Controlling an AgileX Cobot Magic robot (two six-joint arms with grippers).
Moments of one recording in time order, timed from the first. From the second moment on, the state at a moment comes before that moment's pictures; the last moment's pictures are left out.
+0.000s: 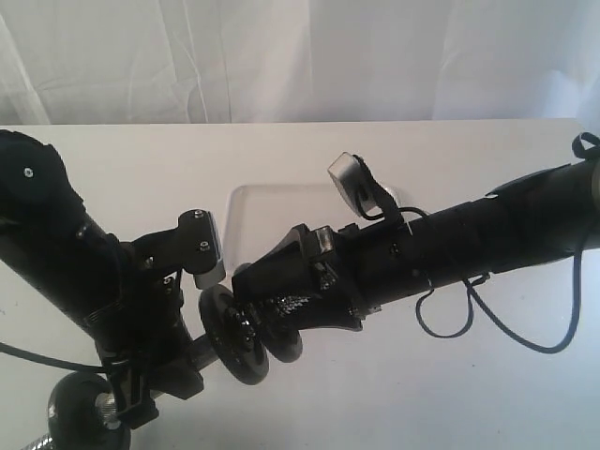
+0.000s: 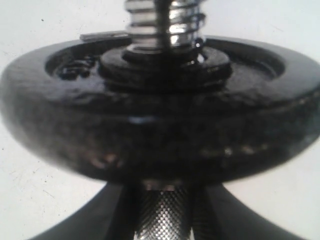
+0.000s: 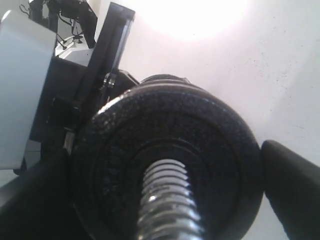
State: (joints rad) left arm -0.59 1.50 -0.87 -0.55 0.81 1.08; right arm 0.35 1.80 -0.86 1.52 1.13 -1.15
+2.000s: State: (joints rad) left arm -0.59 1.58 -0.83 -0.49 0.76 1.30; right arm 0.14 1.52 -0.99 1.43 1.22 -0.97
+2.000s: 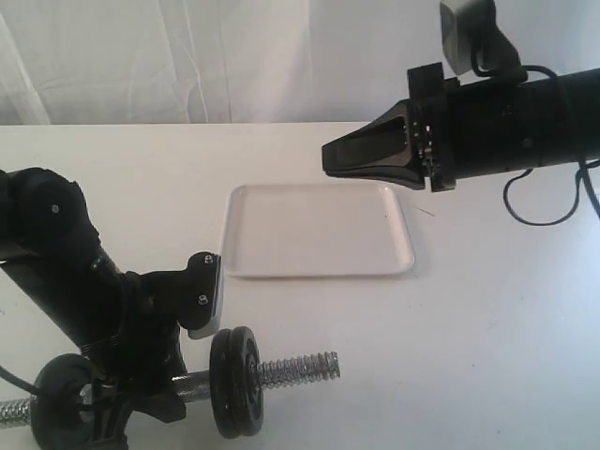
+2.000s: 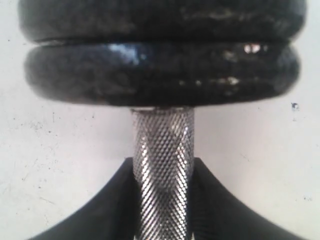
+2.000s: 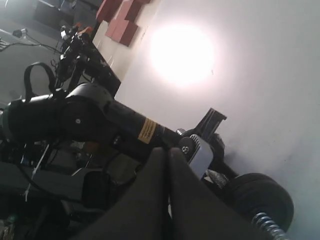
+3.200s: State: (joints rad) left arm -0.59 1.62 -0.85 -0.56 0.79 1.31; right arm 0.20 1.52 -0.99 1.40 1.22 -0.98
